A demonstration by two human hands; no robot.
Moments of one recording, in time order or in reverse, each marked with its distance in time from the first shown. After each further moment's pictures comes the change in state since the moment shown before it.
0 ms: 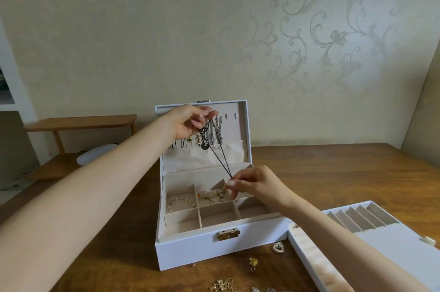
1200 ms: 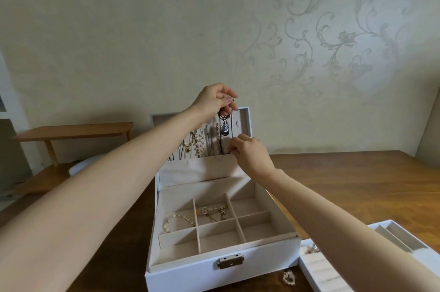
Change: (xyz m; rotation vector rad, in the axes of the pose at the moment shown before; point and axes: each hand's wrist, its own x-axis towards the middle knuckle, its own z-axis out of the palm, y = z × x) left_hand 0.050 0.018 0.038 0.767 0.006 0.643; right_hand 0.131 0.041 -0.018 -0.836 0.430 -0.322
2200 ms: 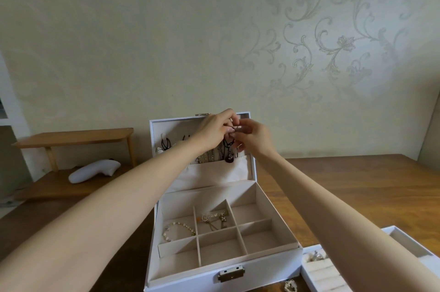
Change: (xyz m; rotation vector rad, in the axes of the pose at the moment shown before) left_hand -0.020 -0.034 0.020 0.450 -0.045 0.175; right_hand 0.025 -0.011 -0.041 1.003 0.043 0.488
